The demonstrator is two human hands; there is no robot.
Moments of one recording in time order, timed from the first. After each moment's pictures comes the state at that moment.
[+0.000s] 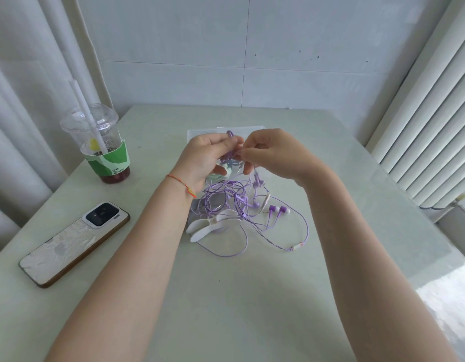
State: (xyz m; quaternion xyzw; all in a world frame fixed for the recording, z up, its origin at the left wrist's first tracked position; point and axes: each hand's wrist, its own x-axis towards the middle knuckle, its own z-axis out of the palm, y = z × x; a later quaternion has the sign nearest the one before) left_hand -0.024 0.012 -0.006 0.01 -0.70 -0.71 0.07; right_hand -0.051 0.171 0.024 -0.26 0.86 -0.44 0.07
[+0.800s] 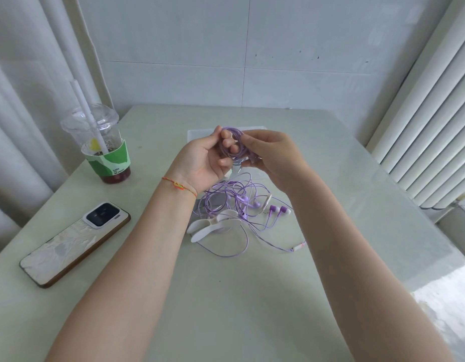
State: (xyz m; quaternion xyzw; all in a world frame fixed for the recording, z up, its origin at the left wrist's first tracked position) left_hand -0.033 0.007 -0.008 0.01 -0.41 -0.91 -0.07; right_hand -0.067 0.155 -0.002 -0.17 0.70 -0.69 0.10
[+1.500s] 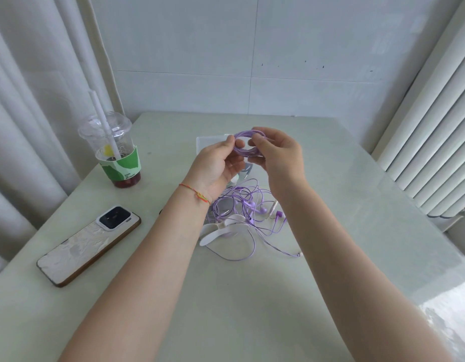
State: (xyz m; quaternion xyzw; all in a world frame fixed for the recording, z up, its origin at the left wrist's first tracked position) left_hand -0.030 0.022 -0.006 0.03 -0.50 -0.86 0.05; right_hand -0.059 0.140 -0.001 -0.08 0.61 -0.79 -0.02
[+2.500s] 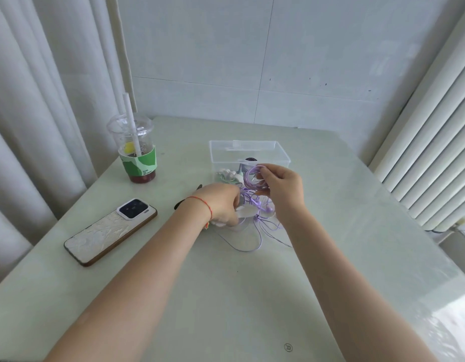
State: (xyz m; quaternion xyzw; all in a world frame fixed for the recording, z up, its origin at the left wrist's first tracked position) left_hand 0.025 -0.001 -0.025 -0.03 -0.99 -0.11 -0.08; right_hand -0.025 0.140 -0.037 -0.04 0.69 -0.72 -0.02
